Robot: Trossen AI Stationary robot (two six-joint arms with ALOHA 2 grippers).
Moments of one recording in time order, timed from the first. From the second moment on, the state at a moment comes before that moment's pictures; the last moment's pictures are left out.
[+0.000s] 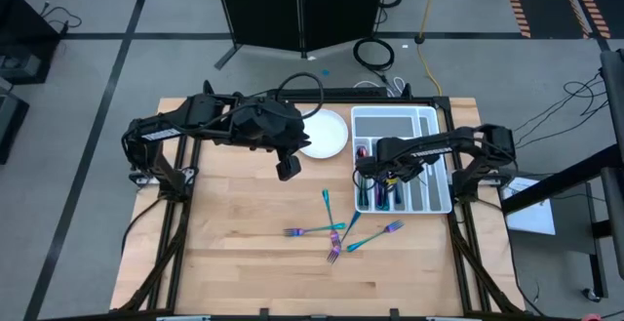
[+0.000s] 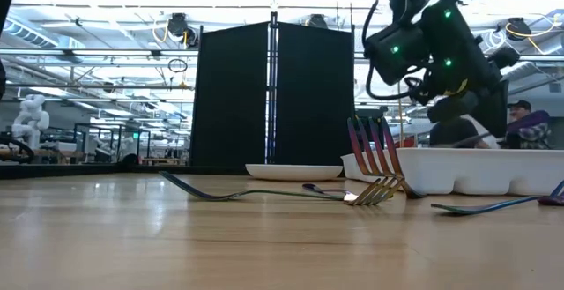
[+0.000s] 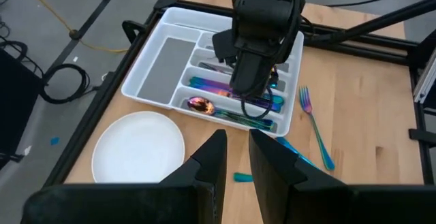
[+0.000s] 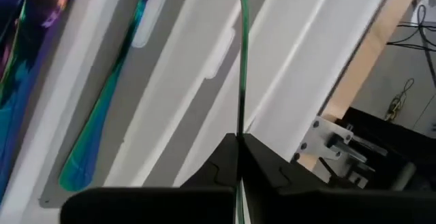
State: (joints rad) left arm -0.05 1.73 2.23 -1.22 -0.24 -0.20; right arm -0.10 1.69 1.07 -1.50 0.20 1.06
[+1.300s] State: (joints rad) left arm -0.06 1.73 2.23 -1.31 -0.22 -0.26; right arm -0.09 1.30 1.04 -1.24 0.17 0.92
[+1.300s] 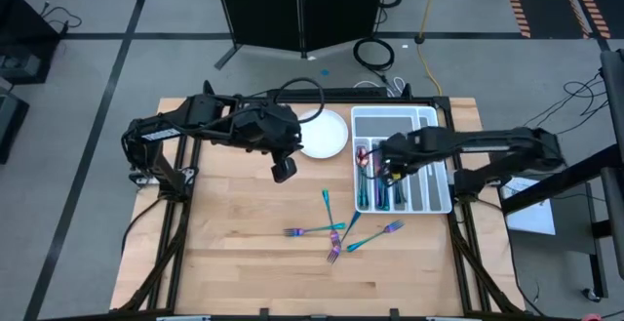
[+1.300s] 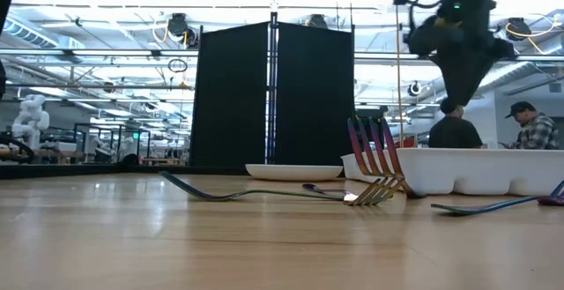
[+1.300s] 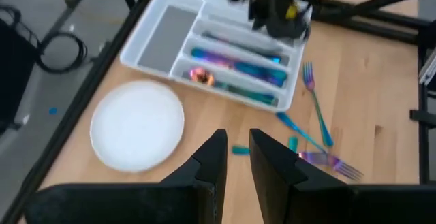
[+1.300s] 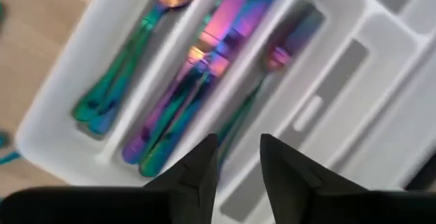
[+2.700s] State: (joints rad) left arm -0.04 1.73 2.15 -1.19 -0.18 -0.36; right arm -0.30 1.27 0.69 -0.91 0.05 0.74
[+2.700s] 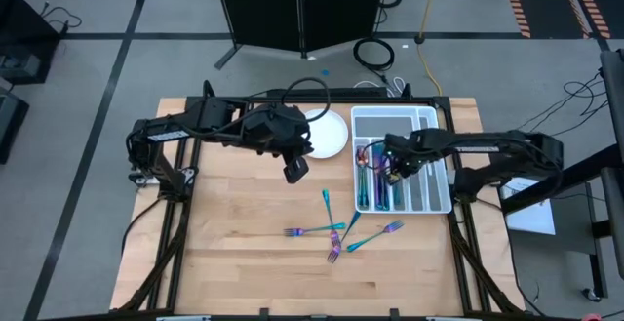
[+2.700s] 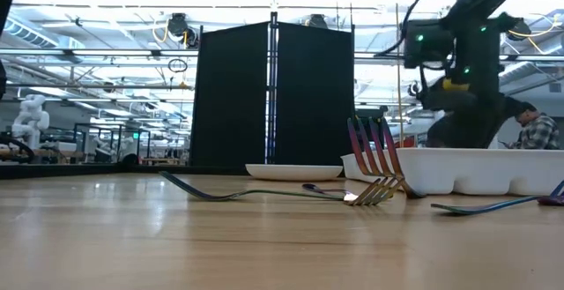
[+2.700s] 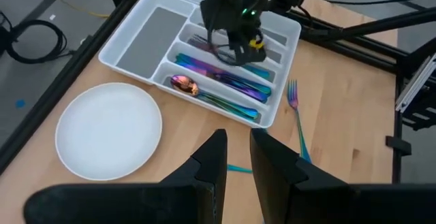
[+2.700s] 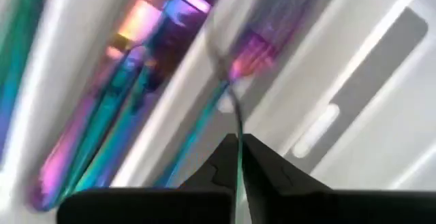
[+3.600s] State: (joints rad) left arm -0.03 1.73 2.15 -1.19 -0.15 -0.27; right arm -0.26 1.14 0.70 -1.02 0.07 1.28
